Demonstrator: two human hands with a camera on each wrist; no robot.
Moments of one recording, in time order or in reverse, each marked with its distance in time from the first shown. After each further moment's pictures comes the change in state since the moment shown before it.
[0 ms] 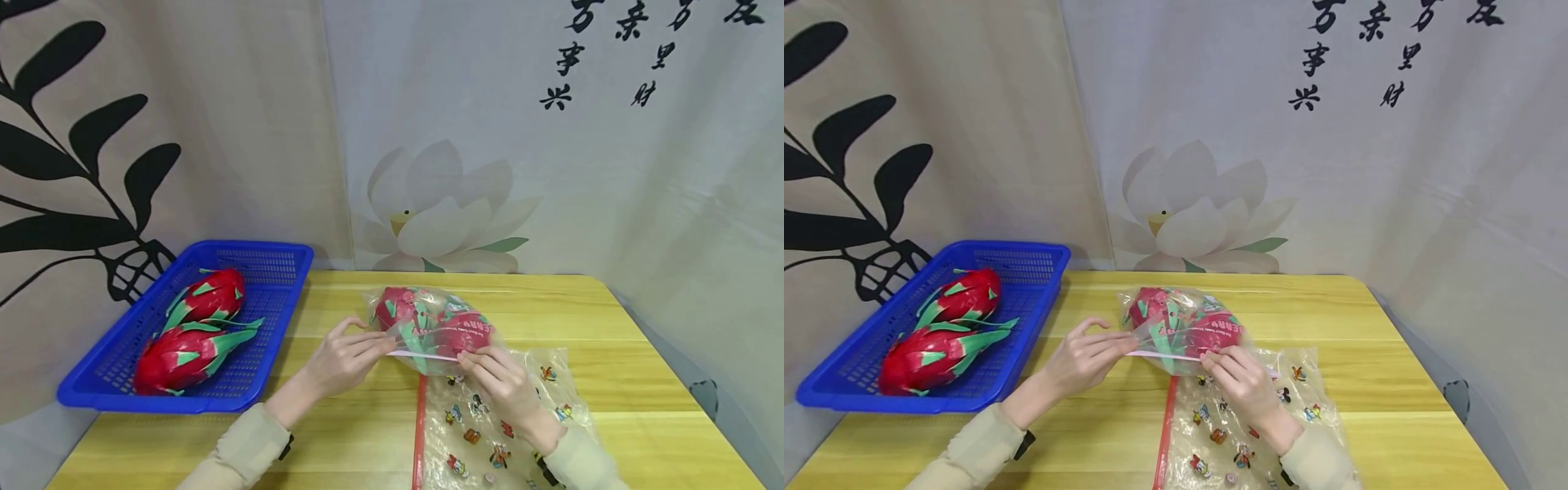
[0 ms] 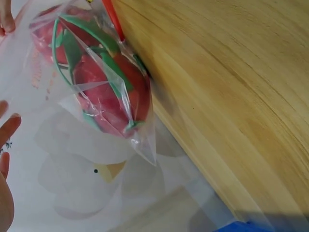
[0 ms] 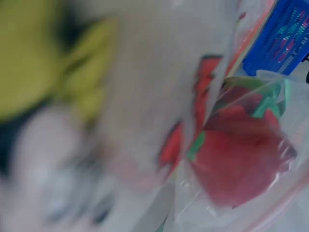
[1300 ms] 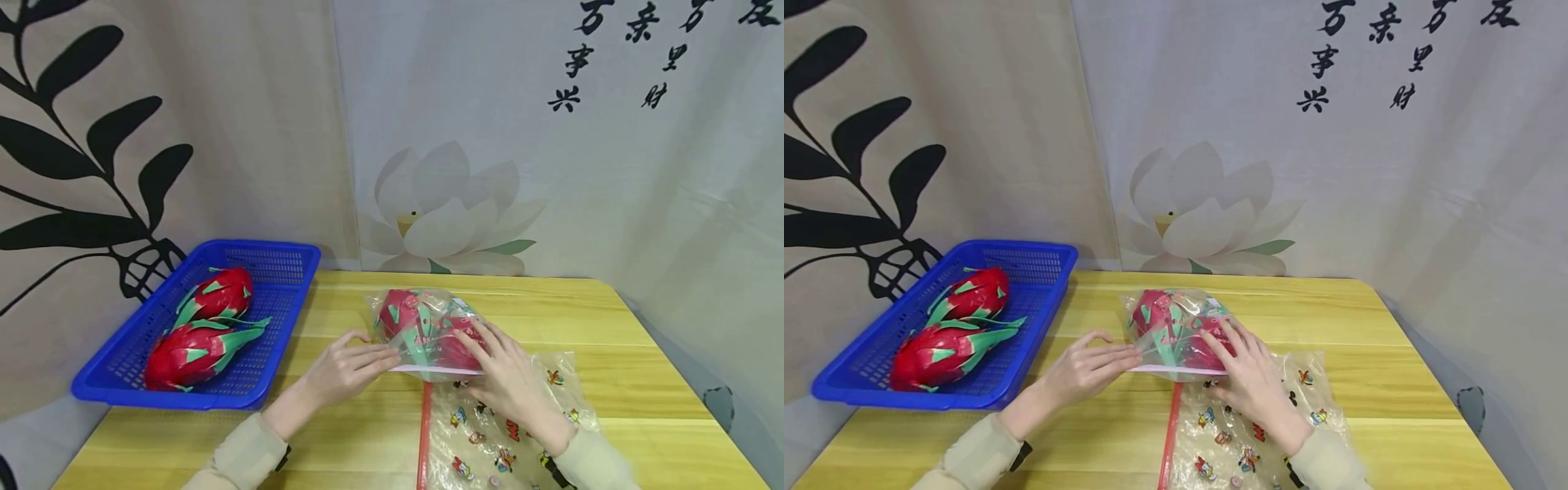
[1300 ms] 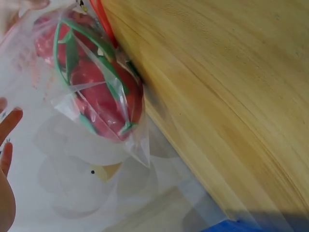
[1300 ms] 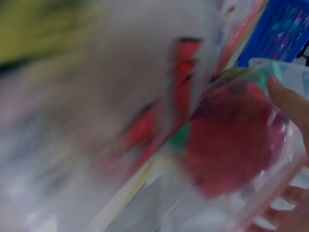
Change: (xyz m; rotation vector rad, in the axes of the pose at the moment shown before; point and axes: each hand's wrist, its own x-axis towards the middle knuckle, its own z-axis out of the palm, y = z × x) left_hand -0.010 0.008 -0.008 -0.019 -0.045 0.058; right_hand -0.009 0.006 -0.006 -0.122 -0.580 0.383
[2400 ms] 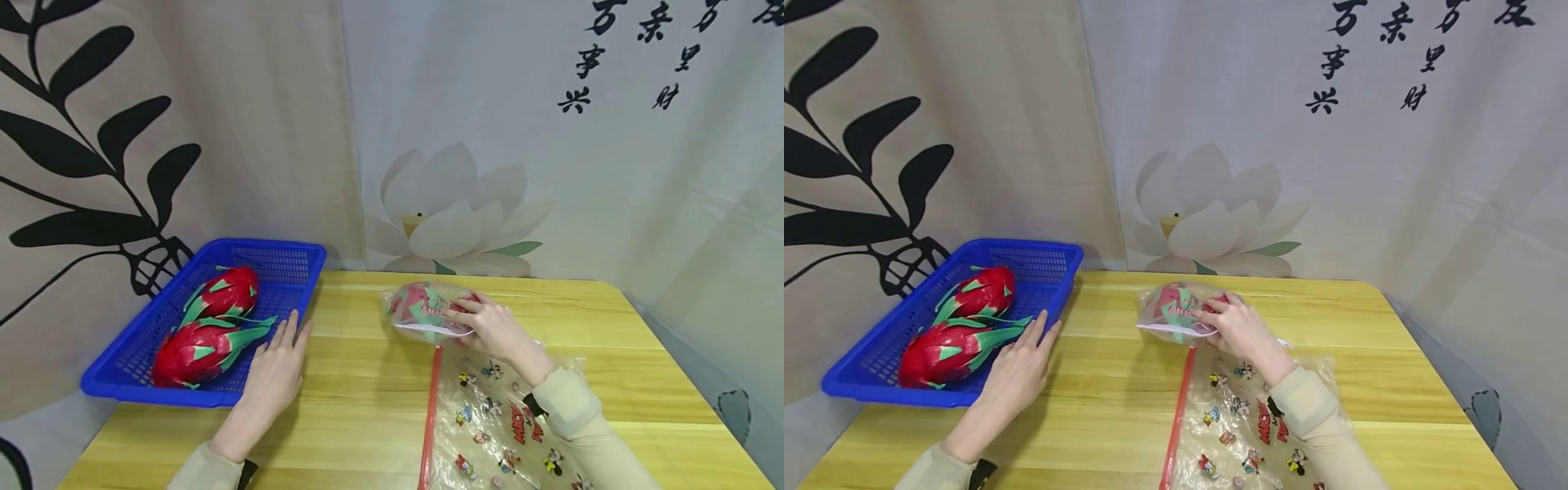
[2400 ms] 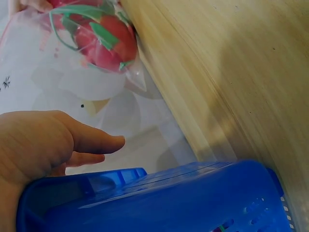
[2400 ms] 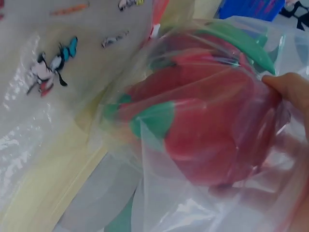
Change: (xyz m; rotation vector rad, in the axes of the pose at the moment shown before) left_hand -0.053 0.003 -0.066 0.290 -0.679 -0.937; right_hand 0.078 0.021 -0.002 0.056 -0.097 -0.196
